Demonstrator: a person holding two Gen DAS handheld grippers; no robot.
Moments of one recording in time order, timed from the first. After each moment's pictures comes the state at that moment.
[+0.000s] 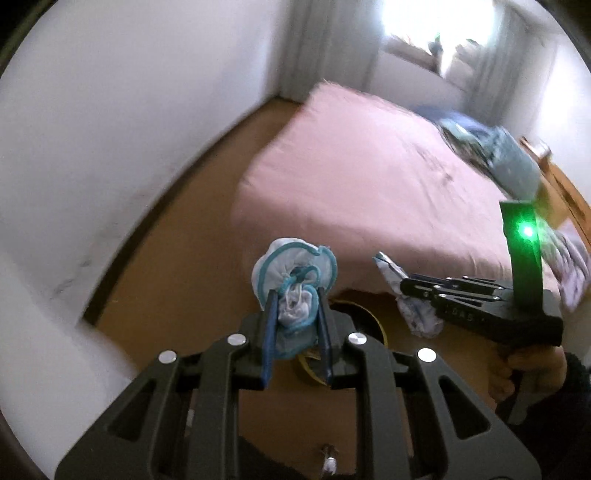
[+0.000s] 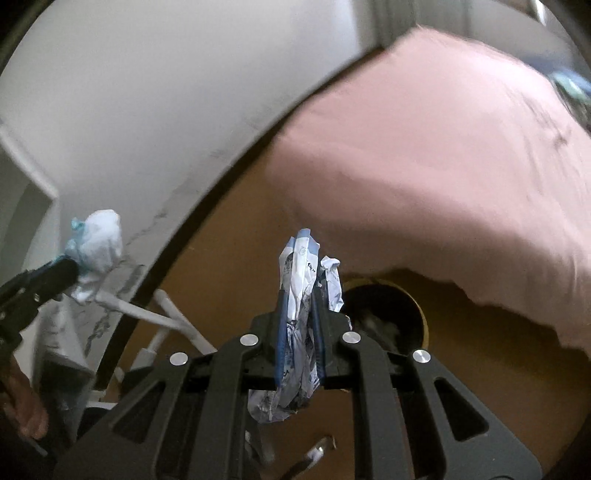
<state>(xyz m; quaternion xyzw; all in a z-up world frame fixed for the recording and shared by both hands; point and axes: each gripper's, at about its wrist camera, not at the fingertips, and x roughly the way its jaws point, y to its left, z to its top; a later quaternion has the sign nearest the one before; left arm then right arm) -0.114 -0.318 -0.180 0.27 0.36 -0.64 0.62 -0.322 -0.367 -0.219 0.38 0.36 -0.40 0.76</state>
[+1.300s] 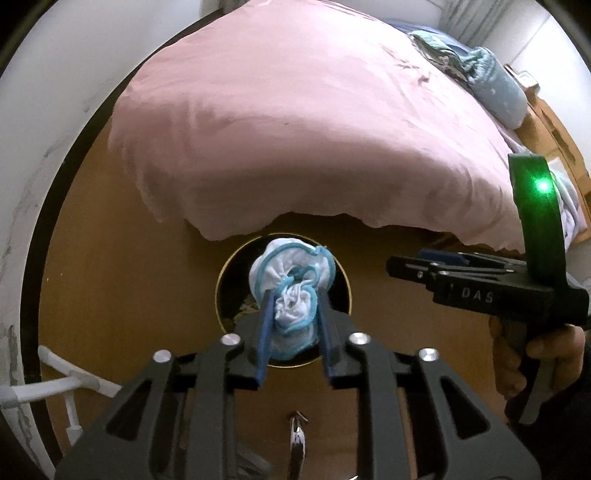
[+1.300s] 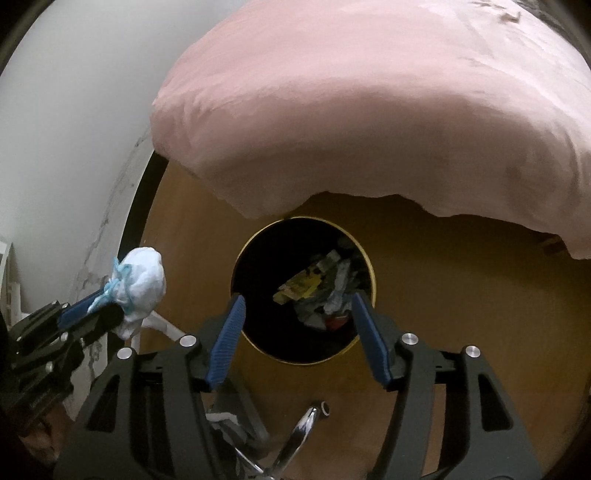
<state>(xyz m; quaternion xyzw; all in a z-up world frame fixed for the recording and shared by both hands) -0.210 -0.427 -0.316 0.37 0.44 -0.64 0.51 -0.429 -0.424 -0.334 0.50 0.37 -0.42 0.65</state>
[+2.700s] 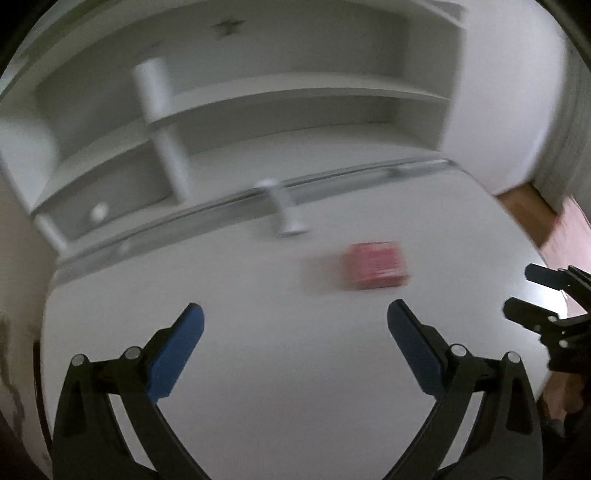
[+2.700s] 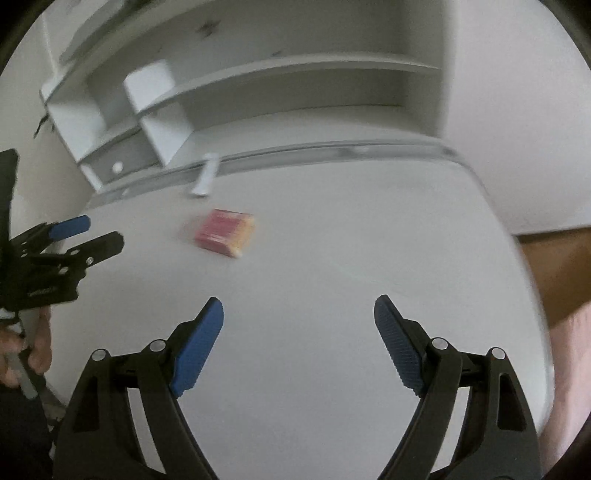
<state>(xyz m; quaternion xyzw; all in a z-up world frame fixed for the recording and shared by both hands) 0.215 0.154 -0.074 0.11 0.40 -0.19 0.89 0.116 -0.053 -0.081 0.08 0.43 0.00 0.90</state>
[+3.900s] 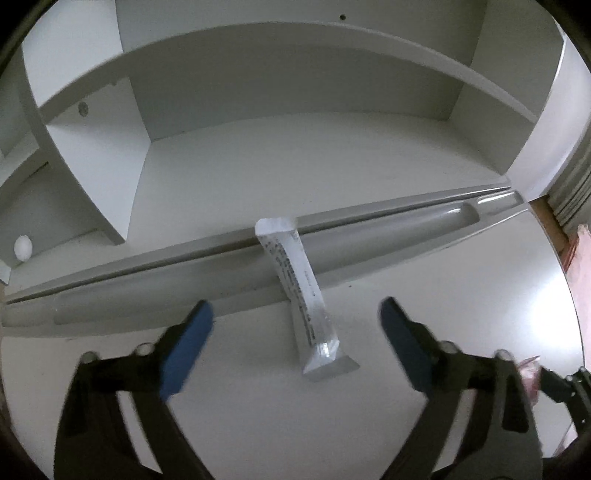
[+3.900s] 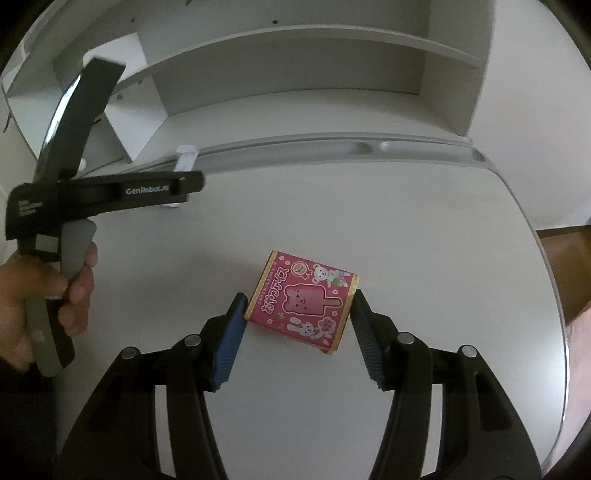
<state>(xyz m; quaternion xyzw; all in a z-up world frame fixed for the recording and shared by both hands) 0.359 0.066 -0.127 0.09 0.45 -0.18 0.87 0.184 -0.053 -0.110 0.08 0.46 -0.04 0.88</state>
